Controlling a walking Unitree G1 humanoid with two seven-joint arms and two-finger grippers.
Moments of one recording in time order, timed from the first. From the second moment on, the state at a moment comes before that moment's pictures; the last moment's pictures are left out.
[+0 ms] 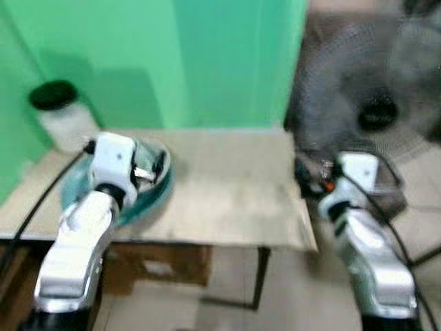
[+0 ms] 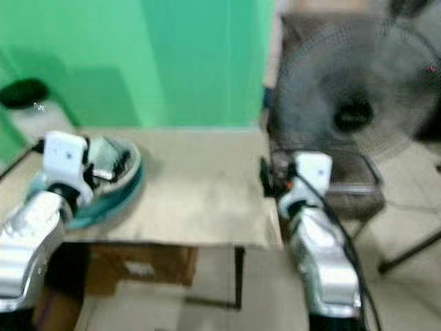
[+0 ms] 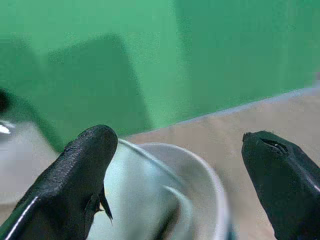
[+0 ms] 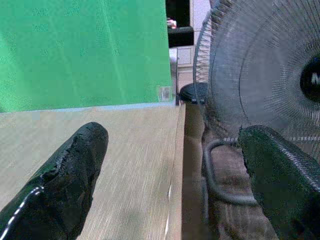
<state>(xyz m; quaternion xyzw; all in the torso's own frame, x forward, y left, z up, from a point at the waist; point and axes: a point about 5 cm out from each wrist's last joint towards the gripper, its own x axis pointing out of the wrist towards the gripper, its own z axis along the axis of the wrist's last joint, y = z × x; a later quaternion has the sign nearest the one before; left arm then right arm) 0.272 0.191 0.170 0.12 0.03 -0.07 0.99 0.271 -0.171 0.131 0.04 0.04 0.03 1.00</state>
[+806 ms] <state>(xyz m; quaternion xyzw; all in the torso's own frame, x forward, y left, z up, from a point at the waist) 0.314 0.198 0.185 0.26 0.06 -0.26 0.93 0.274 -0.169 0.142 0.02 0.05 0.19 0.98</state>
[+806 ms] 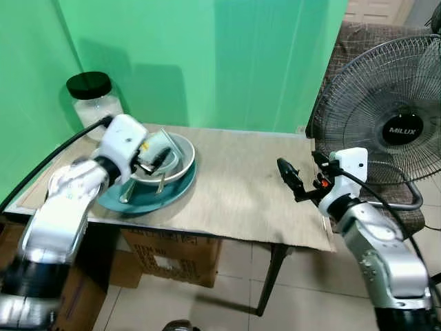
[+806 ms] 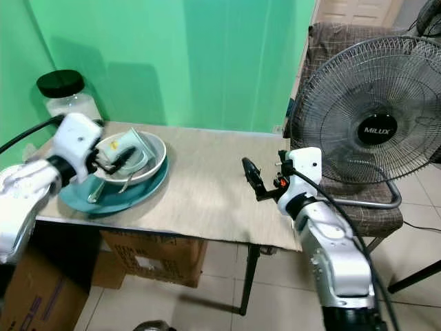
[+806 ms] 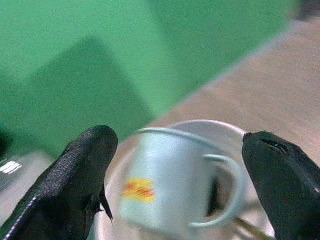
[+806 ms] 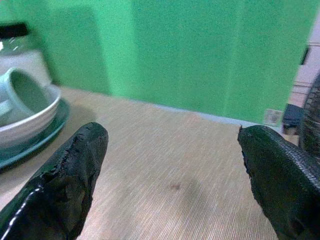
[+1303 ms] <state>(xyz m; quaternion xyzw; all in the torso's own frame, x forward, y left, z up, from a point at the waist) 0.336 0.191 0.179 0.30 0.14 -0.35 0.87 0.267 -0.177 0.148 -0.05 0.07 0.28 0.96</state>
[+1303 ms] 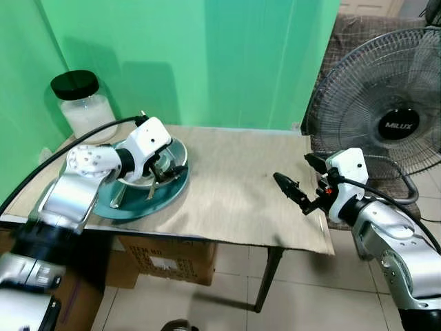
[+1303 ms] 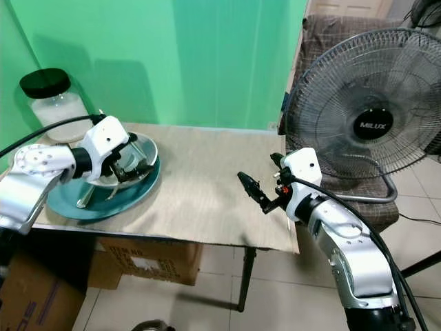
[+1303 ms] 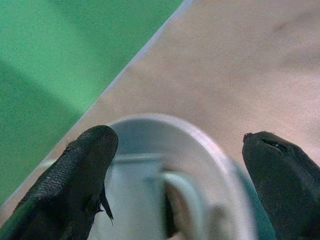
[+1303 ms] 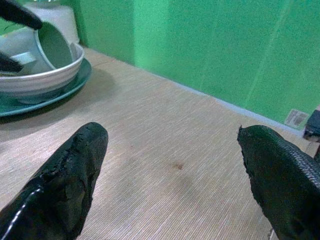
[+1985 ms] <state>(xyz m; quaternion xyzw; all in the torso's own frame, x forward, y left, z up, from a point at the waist) 0.333 0.192 0.184 0.35 0.18 -0.33 0.86 0.254 -0.180 0.148 -0.09 0.11 0.36 0.92</state>
